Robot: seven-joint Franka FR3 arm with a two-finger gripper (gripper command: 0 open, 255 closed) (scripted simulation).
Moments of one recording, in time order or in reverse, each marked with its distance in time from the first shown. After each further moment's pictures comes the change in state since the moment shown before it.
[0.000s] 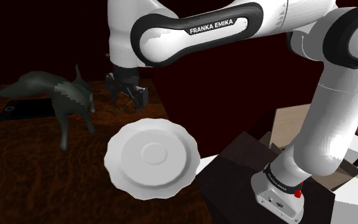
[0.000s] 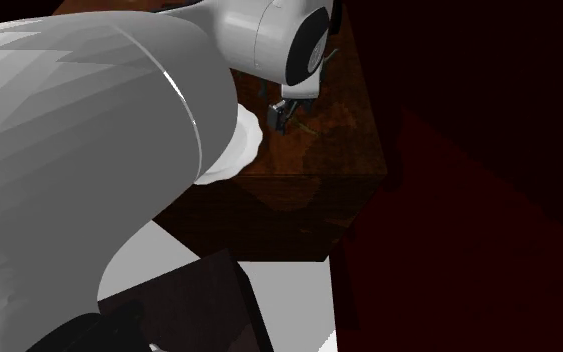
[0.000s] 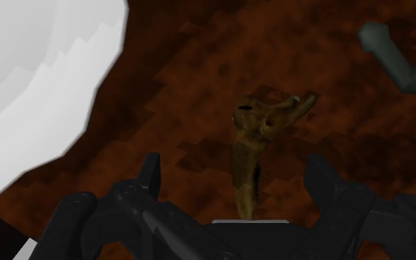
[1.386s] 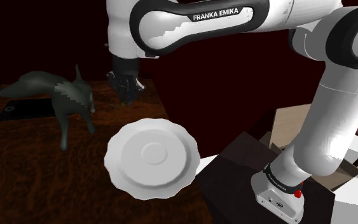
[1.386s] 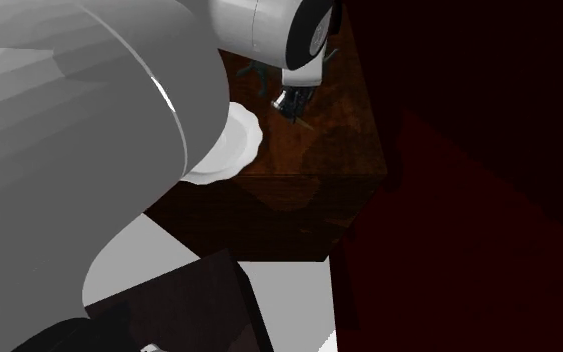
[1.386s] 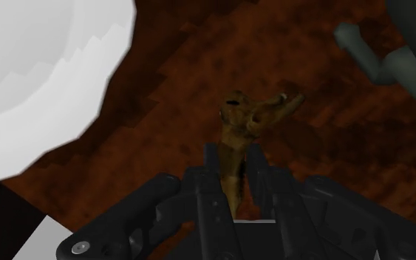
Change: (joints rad) arm -0.001 -0.013 0.005 0.051 0.012 -0.061 -0.008
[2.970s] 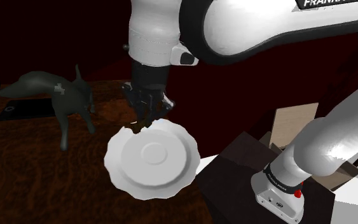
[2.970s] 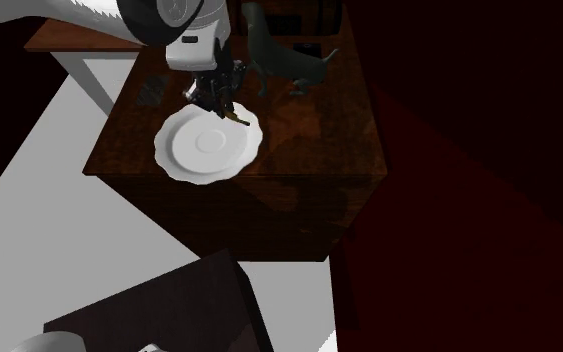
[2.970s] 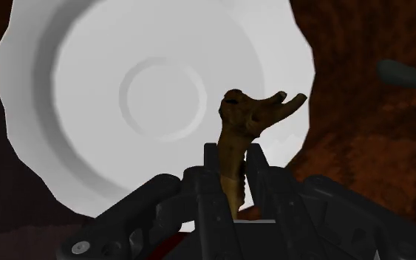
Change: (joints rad) arm 0.002 -0.417 0.082 -0.272 0.289 -0.034 0.022
